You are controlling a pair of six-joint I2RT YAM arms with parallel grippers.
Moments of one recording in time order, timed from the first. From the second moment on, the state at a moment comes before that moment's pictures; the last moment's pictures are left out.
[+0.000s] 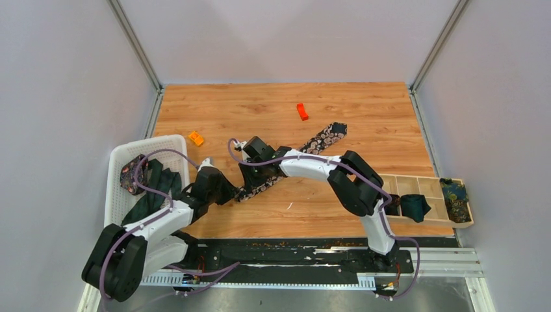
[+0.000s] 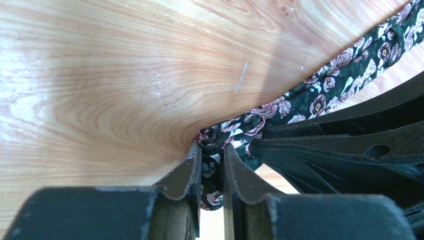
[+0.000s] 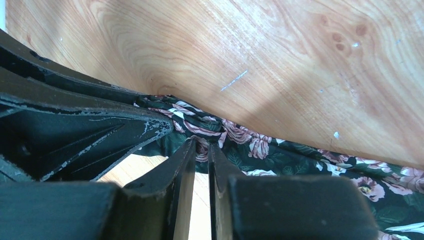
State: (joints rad) left arm -0.43 1.04 0.29 -0.01 -0.01 -0.93; right arm 0.95 2.10 1.51 -0.35 -0.24 0.35
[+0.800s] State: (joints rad) left arm -0.43 0.83 0.33 -0.32 -0.03 -0.85; right arm 1.03 1.99 1.55 -0.44 -0.21 0.42
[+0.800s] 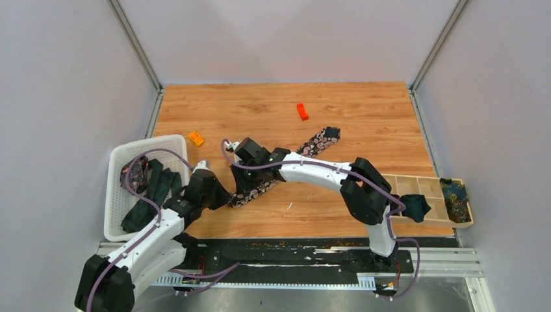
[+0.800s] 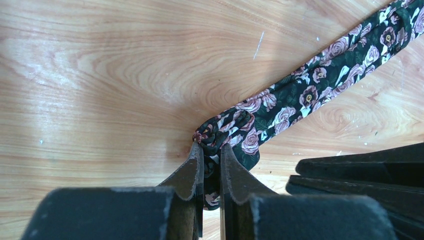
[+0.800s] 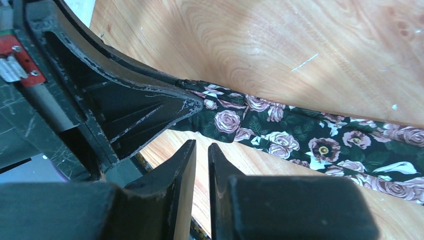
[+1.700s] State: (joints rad) left arm -0.43 0.75 0.38 -0.44 -0.02 -0.84; right arm 1.04 2.12 1.56 -0.40 -0.22 0.46
